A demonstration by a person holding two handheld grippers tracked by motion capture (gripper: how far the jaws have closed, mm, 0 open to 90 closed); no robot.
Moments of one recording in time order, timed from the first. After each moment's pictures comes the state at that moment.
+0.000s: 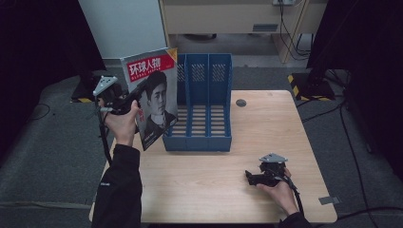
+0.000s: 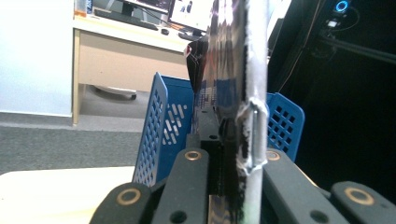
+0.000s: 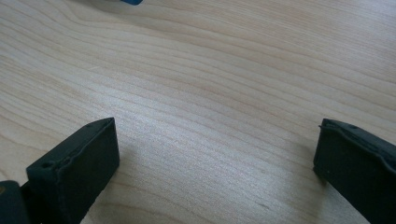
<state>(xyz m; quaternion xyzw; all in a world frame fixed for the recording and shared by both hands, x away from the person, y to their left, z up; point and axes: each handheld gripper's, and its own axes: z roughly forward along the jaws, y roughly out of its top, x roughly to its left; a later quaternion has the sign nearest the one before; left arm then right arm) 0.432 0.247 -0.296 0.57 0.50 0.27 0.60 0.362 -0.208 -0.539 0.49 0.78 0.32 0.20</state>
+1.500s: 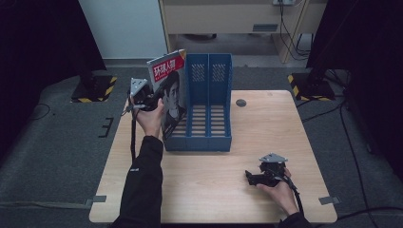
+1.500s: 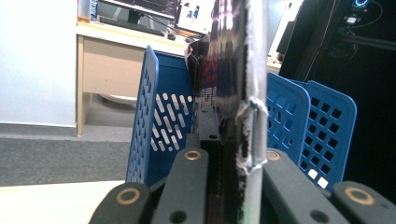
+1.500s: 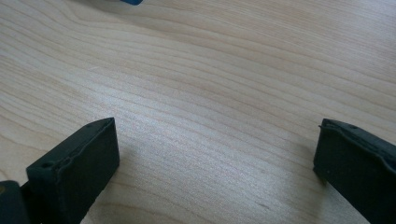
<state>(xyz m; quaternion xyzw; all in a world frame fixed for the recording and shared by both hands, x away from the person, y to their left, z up) 0.492 0.202 -0.359 0.56 0.49 0.31 0.59 0.362 -0.208 -0.539 0.49 0.78 0.32 0.20</state>
